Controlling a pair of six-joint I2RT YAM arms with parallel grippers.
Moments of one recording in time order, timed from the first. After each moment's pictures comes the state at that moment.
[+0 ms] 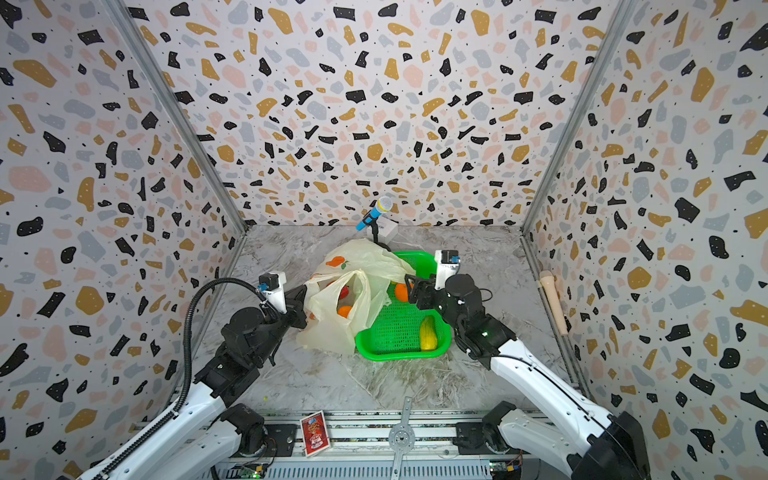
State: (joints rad) left arm -0.49 0.72 0.49 0.10 -0.16 -0.22; right arm 0.60 0.98 0.75 -0.08 0.11 0.53
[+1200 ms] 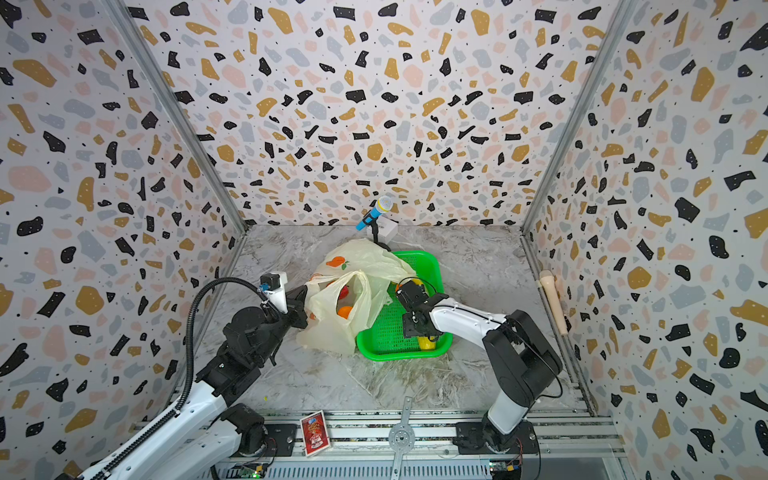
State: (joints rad) left arm -0.49 0.72 0.49 0.10 -0.16 -0.21; right arm 0.69 1.66 1.00 -0.61 0.16 0.55
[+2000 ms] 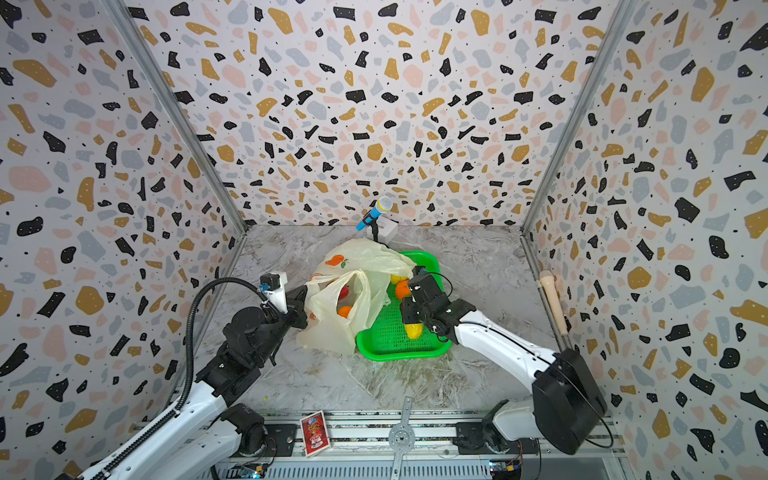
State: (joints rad) left arm -0.49 0.72 0.49 0.10 -0.16 -0.22; right arm 0.68 1.29 0.91 -0.36 0.06 0.49
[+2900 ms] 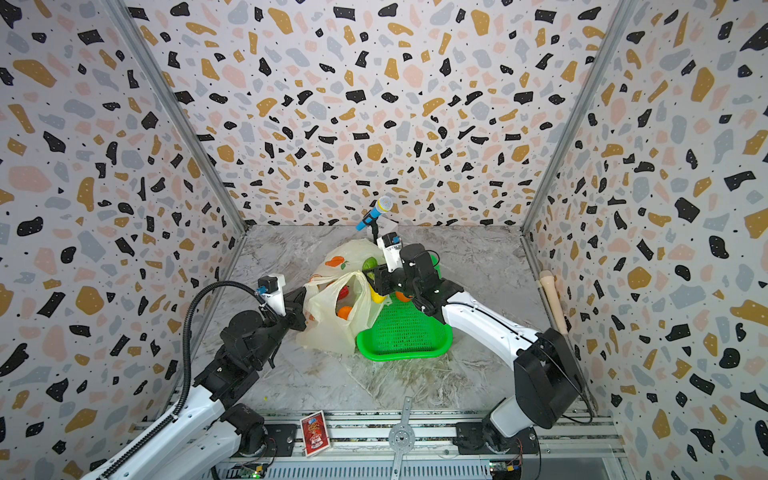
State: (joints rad) left arm -0.49 0.69 0.47 0.10 -0.16 -0.21; right arm 0.71 1.52 1.14 0.00 -0.31 0.33
